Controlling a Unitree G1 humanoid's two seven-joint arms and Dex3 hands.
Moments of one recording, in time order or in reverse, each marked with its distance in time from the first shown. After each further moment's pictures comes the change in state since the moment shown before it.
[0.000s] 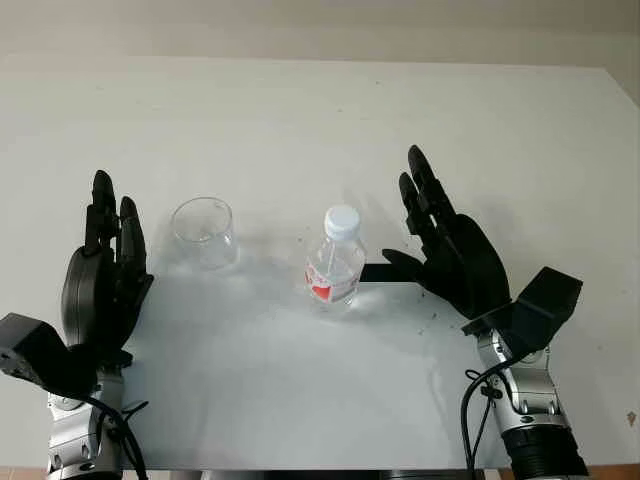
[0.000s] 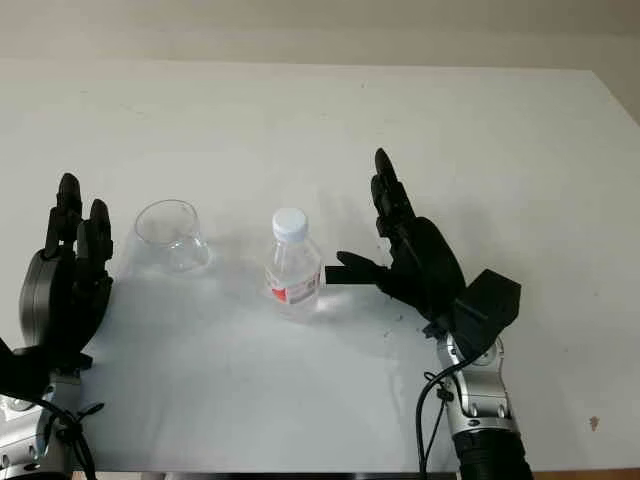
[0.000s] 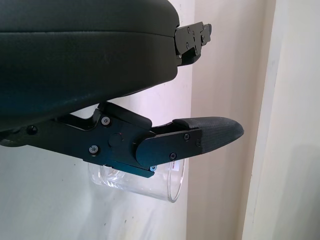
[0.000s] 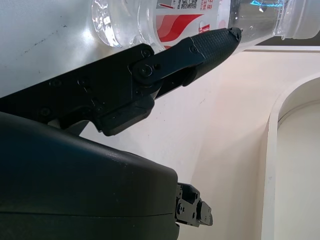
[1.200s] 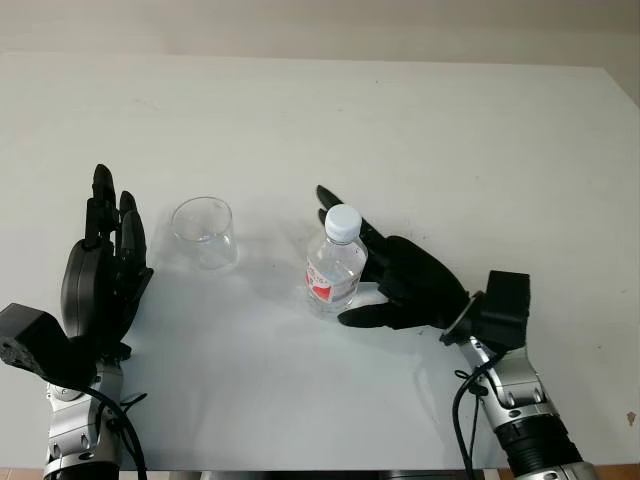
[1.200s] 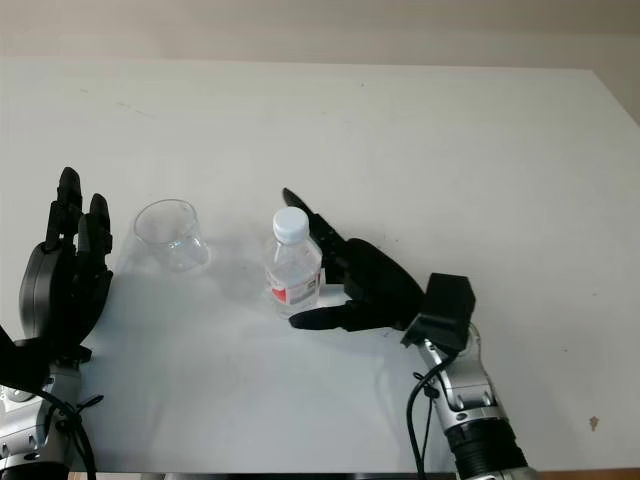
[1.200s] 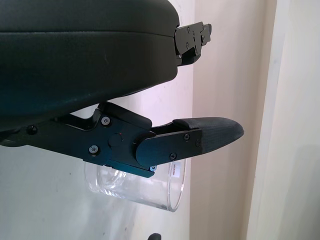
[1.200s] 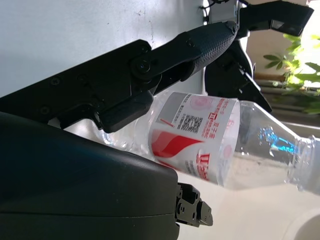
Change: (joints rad) left arm -0.037 0.019 -0.002 0.034 0.019 0.004 0.026; right arm -0.056 -0.035 0.185 0.033 -0.001 0.017 0.349
